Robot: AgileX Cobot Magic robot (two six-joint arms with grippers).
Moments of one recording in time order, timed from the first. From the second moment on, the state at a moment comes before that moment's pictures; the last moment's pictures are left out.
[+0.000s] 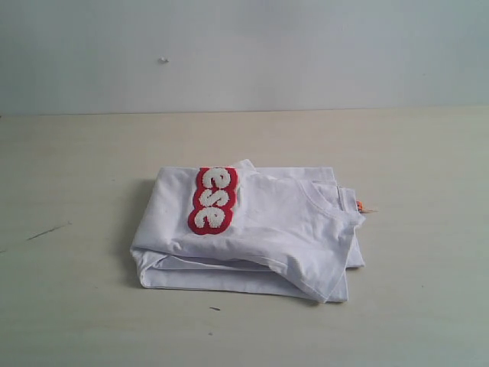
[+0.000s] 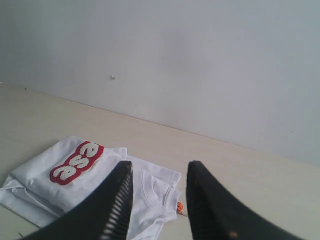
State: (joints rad) left arm -0.18 0.01 -0.26 -0.69 0.43 0.44; right arm 0.15 0.08 -0.34 0.21 0.47 -0.26
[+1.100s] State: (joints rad) left arm -0.18 0.01 -0.10 -0.10 0.25 0.07; right arm 0.15 0.08 -0.34 0.21 0.48 -0.26
